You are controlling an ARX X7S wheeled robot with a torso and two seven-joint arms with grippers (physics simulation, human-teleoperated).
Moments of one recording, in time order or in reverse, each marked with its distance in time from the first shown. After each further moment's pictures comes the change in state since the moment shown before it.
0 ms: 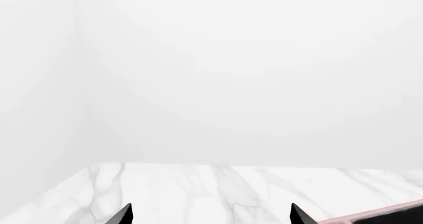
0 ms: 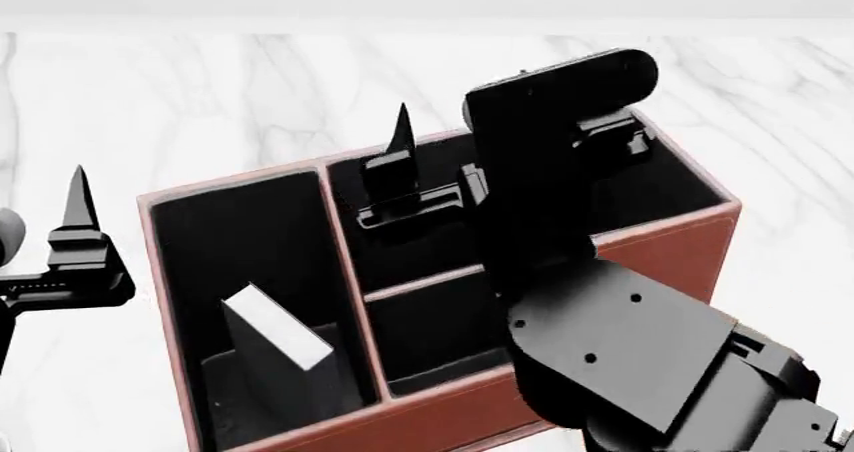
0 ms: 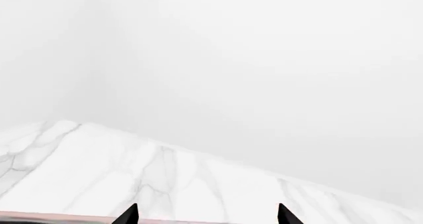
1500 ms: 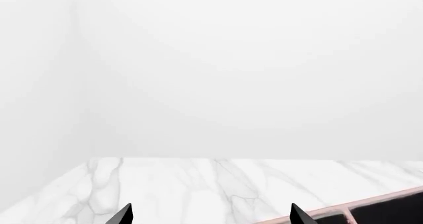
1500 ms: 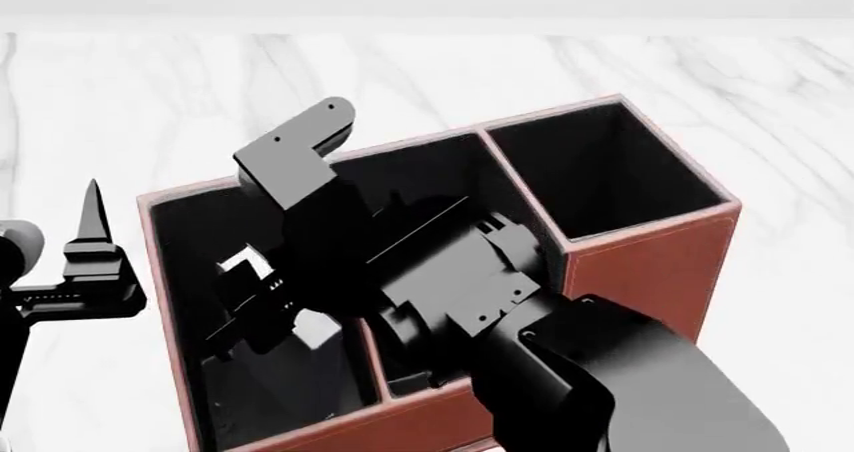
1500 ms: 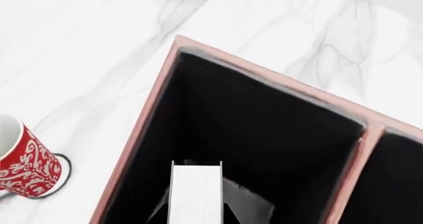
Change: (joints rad) left arm 0.017 0.020 0.007 -0.030 0.036 0.019 0.026; right arm 0.068 -0.613 -0.026 0.829 0.119 0.569 -0.870
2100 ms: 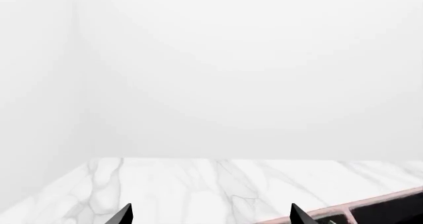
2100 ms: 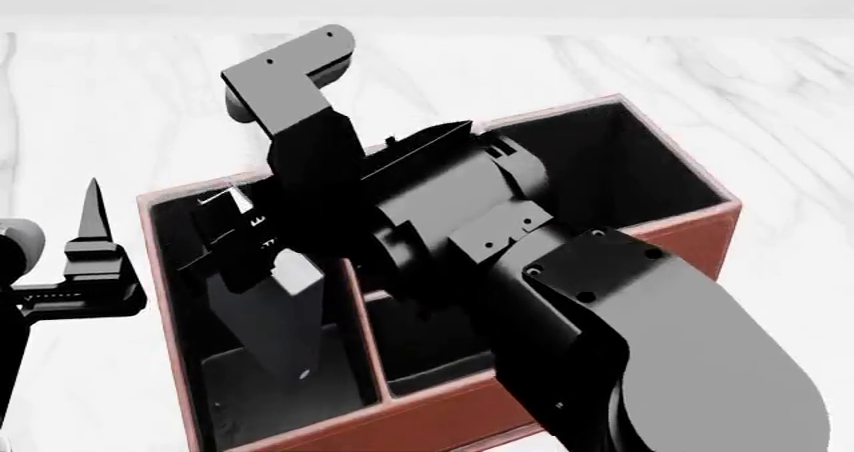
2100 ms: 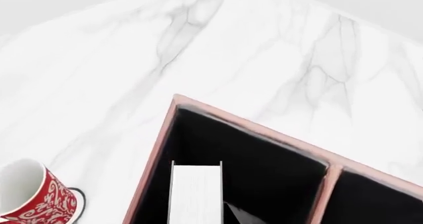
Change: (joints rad) left arm -0.002 0.006 -0.003 0.000 0.009 -0.006 0.007; right arm 0.129 -0.001 -0.014 -0.008 0.160 0.059 0.040
